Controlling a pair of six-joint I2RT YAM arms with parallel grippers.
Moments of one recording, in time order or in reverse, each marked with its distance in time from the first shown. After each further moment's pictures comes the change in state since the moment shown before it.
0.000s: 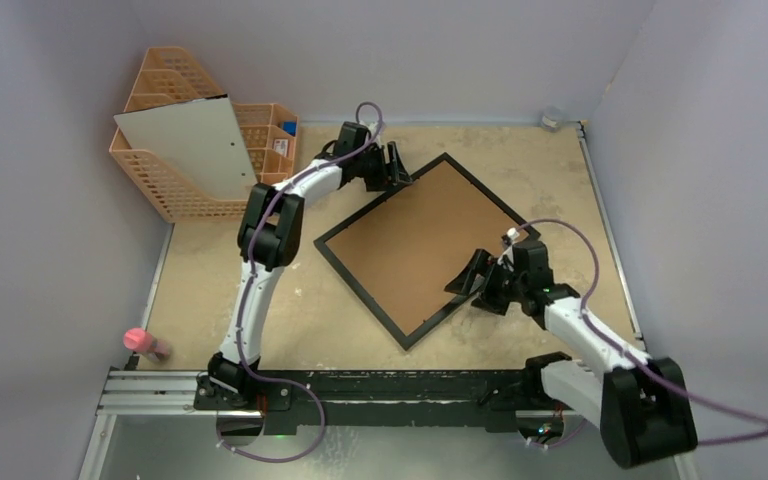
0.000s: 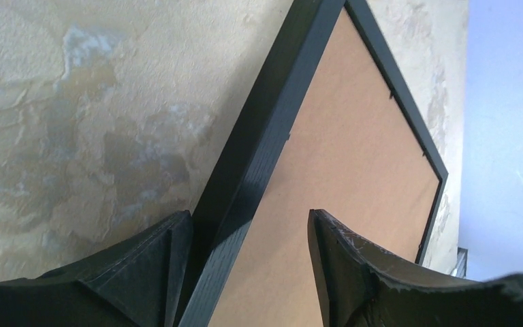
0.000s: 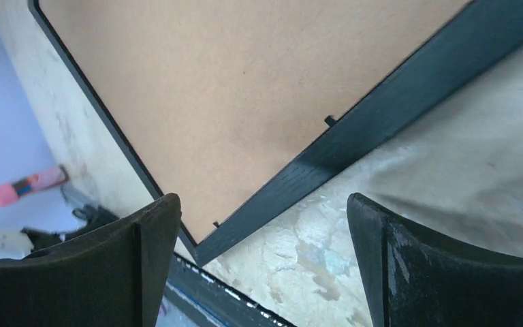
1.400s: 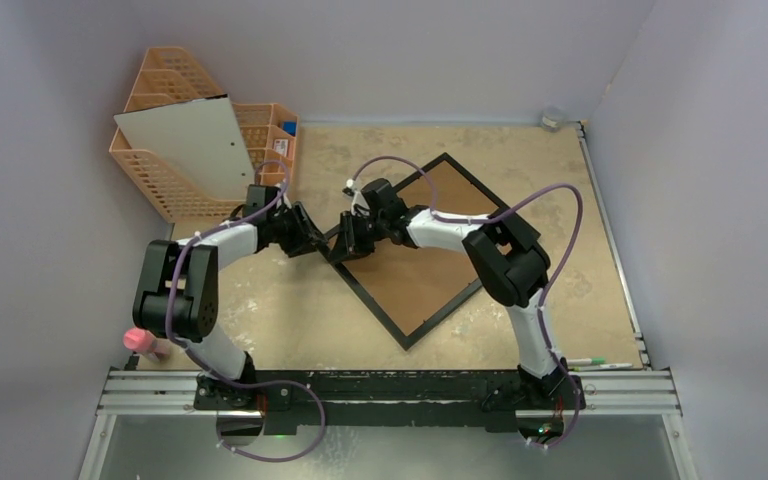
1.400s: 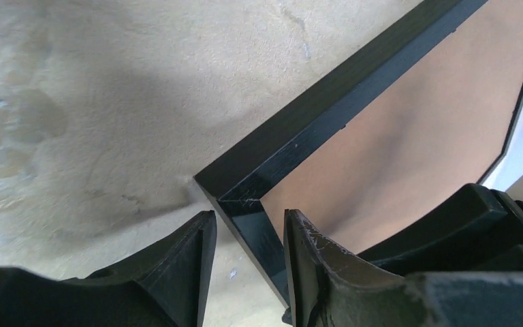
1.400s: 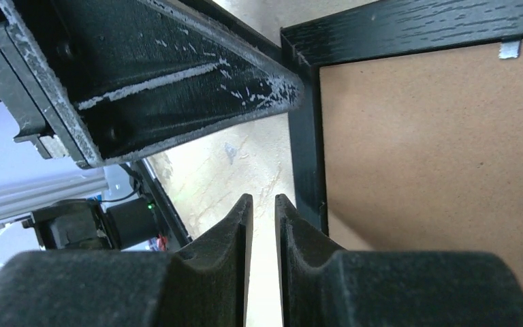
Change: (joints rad) left arm 0.279 -0.836 -1.112 0.016 -0.145 -0.048; right arm 0.530 1.035 1.035 0.153 -0.096 0.005
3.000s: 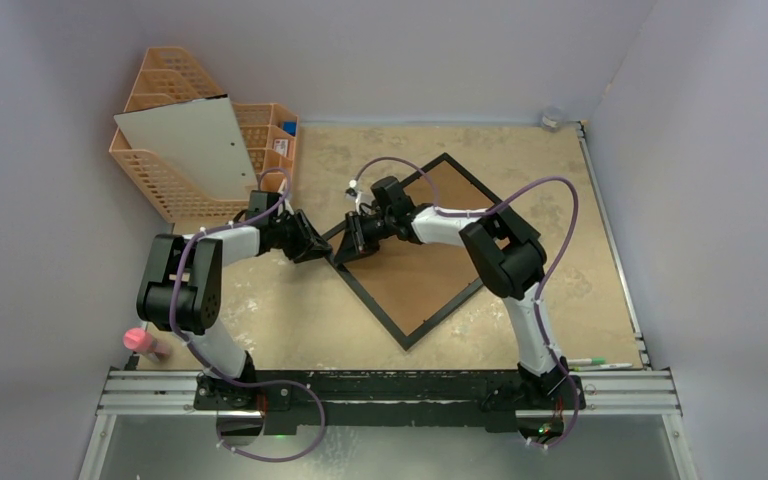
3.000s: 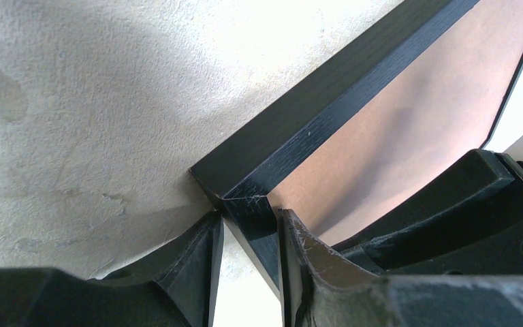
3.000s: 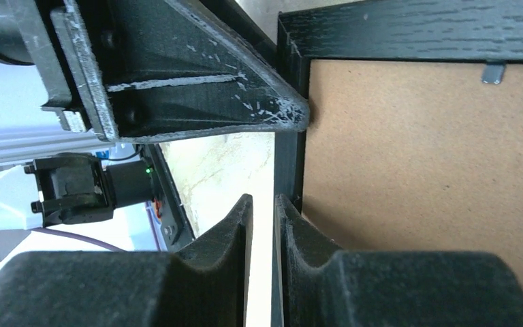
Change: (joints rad) left arm 0.002 0.064 -0.039 0.064 0.088 -0.042; right arm -0.063 0.071 0.013 0.045 -0.203 -0.104
